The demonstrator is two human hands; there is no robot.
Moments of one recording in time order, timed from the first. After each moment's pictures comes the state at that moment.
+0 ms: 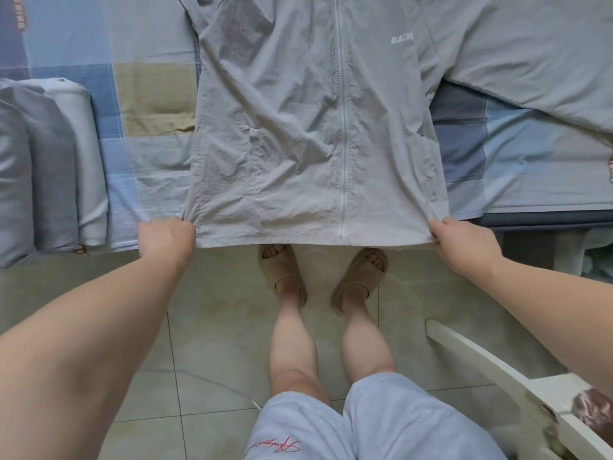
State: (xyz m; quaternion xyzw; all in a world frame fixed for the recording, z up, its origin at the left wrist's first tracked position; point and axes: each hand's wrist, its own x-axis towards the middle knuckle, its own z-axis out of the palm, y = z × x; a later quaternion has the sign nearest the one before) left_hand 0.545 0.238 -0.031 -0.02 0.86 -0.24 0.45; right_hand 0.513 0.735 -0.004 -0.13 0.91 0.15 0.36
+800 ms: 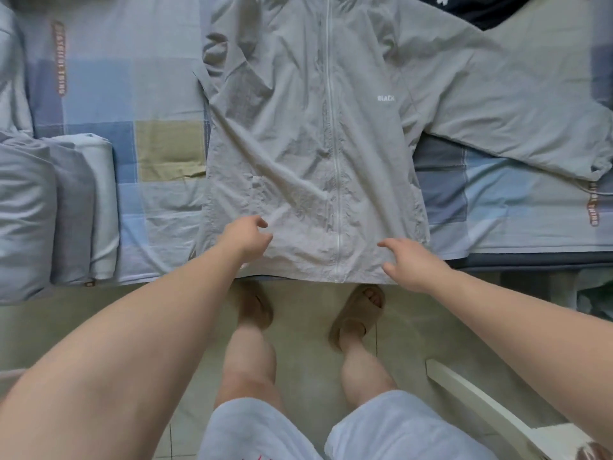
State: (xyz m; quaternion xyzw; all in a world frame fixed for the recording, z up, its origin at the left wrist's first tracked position) left_hand 0.459 0.347 -0.005 -0.21 0.83 0.25 0.45; right_hand 0.463 0.672 0.028 -0.04 0.86 -0.08 0.51
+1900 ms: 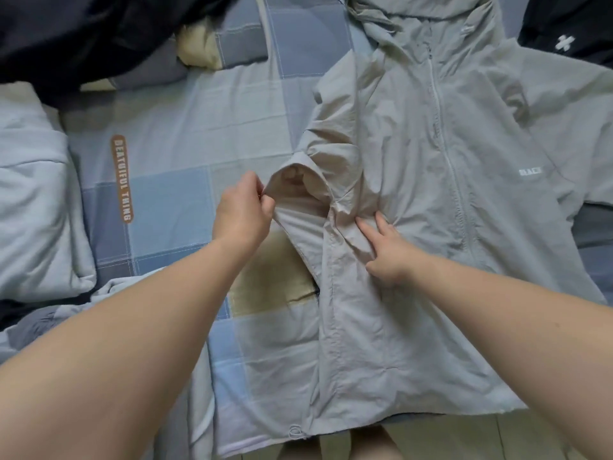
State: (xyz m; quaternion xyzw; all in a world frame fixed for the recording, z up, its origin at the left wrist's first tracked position) left_hand 0.213 0.112 -0.078 -0.16 0.94 0.28 0.14; right_hand 0.256 0.367 -0.114 0.03 0.86 -0.17 0.48
